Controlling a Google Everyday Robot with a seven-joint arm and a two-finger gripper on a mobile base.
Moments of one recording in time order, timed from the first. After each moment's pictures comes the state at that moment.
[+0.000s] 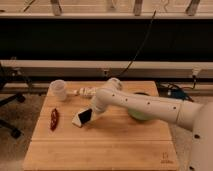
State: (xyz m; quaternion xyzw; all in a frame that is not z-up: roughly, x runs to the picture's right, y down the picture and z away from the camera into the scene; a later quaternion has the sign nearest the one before) arm -0.086 0.143 0.818 -0.24 -0.23 -0.10 0.94
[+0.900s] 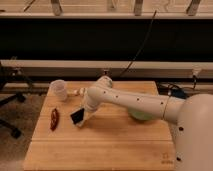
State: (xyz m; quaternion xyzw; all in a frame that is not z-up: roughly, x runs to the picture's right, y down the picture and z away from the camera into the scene) arm -0.124 0.140 0.825 -0.25 -0.26 -0.13 0.92
